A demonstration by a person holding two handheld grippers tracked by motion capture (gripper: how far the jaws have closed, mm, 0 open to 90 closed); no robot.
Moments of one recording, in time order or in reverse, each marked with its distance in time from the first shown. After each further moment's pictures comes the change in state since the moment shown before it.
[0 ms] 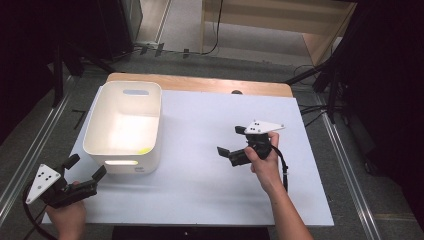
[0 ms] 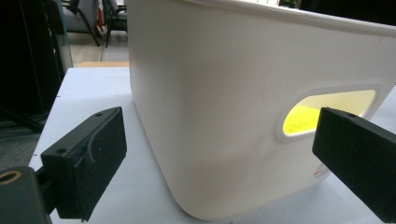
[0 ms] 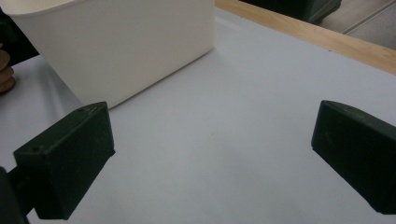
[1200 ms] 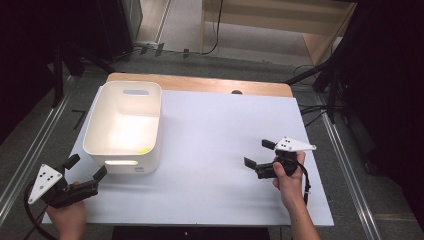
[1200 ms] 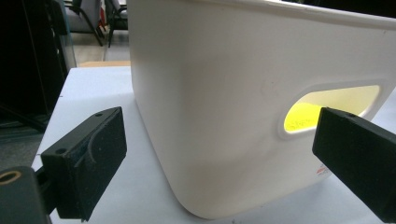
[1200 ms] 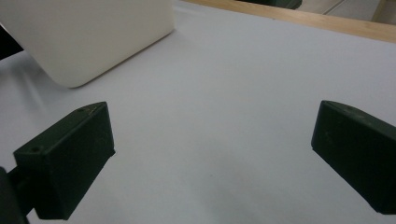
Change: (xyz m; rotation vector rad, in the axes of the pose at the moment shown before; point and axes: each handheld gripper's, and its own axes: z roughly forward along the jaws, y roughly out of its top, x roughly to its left) left arm -0.002 0.000 0.001 0.009 0.014 0.015; right arm -0.025 -0.064 -0.053 -0.048 -0.086 0.099
